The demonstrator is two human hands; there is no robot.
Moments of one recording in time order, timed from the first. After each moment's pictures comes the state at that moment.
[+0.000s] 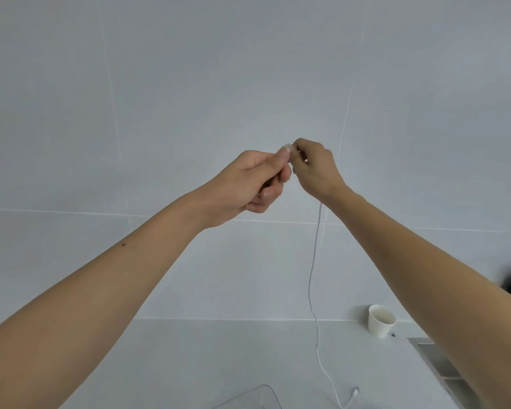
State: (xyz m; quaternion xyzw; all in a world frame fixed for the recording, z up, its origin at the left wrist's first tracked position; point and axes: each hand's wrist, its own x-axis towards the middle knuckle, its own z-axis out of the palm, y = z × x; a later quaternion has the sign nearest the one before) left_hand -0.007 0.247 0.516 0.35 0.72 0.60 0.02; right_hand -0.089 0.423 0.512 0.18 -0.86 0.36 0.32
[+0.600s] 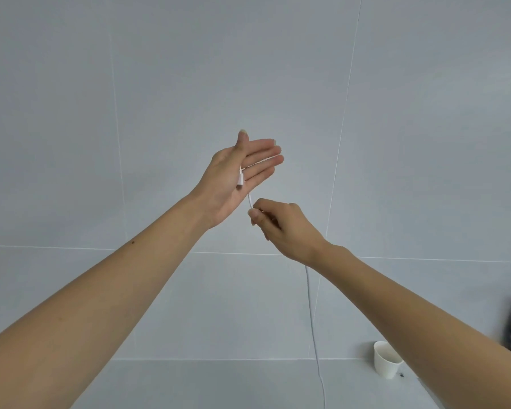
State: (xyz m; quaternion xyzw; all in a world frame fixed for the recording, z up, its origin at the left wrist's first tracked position) left_hand -0.041 0.242 0.560 0.33 0.55 0.77 -0.04; right_hand -0.049 0.393 0.495 0.32 -0.86 0.31 0.26
